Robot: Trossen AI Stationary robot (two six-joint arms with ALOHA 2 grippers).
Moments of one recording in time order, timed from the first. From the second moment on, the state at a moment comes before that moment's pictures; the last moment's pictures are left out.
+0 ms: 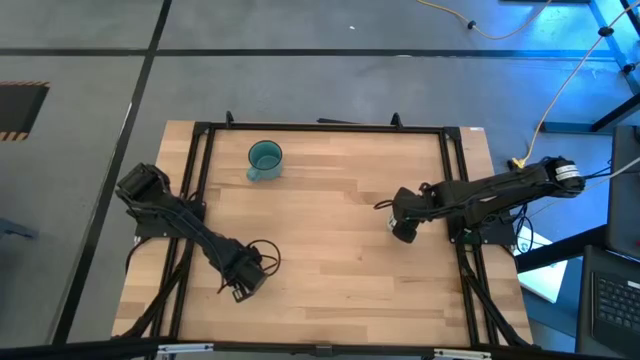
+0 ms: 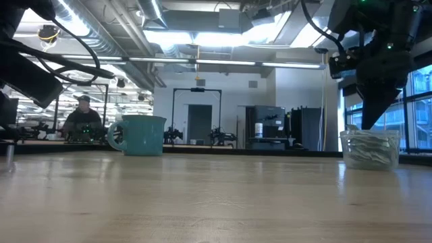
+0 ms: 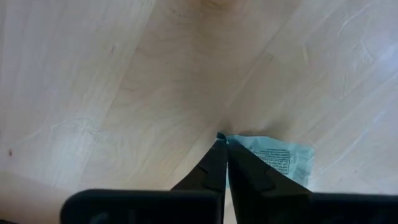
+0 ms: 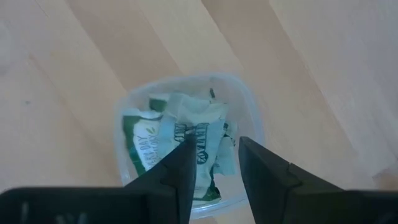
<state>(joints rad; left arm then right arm) -0.62 1.67 0.86 -0.77 0.18 -1.19 0.12 1.18 0.70 -0.87 0.22 0.68</state>
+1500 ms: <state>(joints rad) -0.18 1.72 0.89 0.68 0.35 0.80 0.31 1.46 0.77 0.31 -0.08 -0.01</state>
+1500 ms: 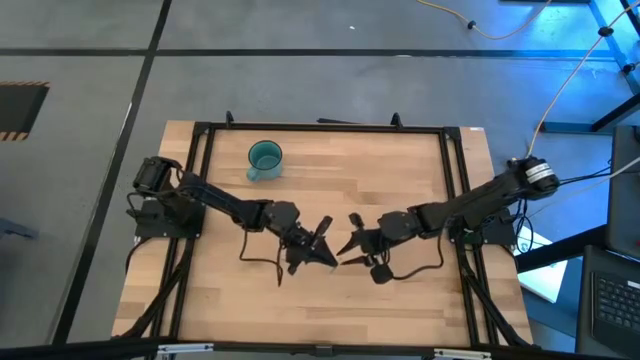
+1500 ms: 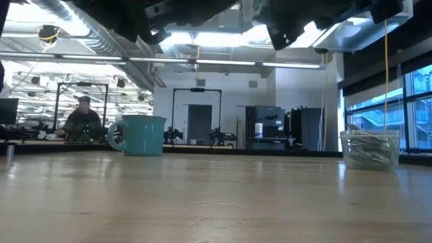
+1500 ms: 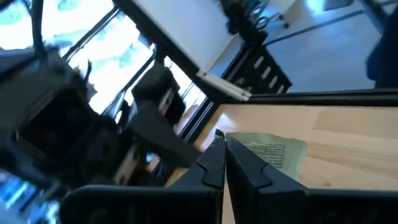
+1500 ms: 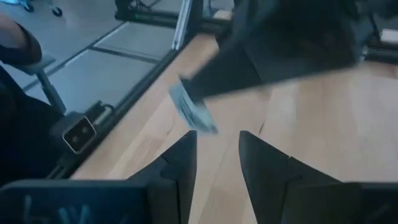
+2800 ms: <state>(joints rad) -0.18 1.72 0.89 0.74 0.31 1.02 0.31 1.48 0.77 0.36 -0.19 0.05</state>
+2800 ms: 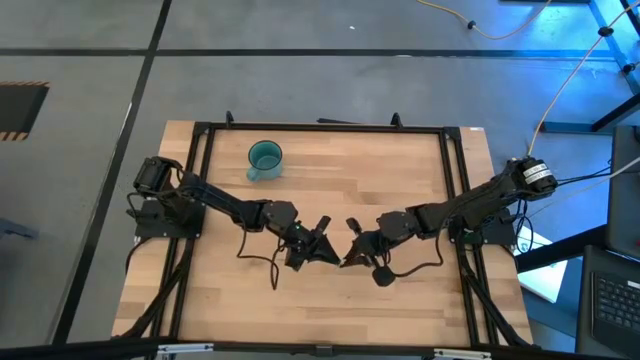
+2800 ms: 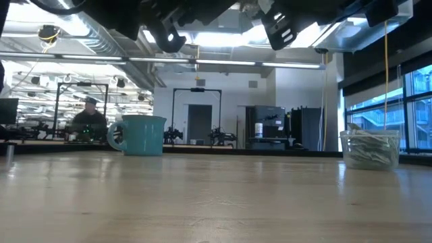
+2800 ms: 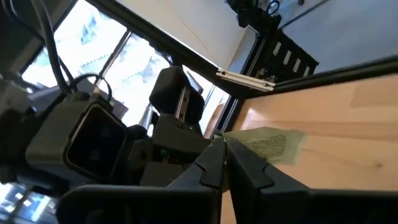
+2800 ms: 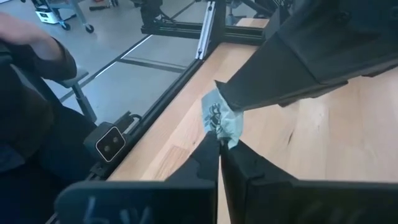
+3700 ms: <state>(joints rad) -0.18 1.69 0.89 0.29 -0.01 0.24 0.27 1.07 0.77 -0.66 -0.06 0.52</state>
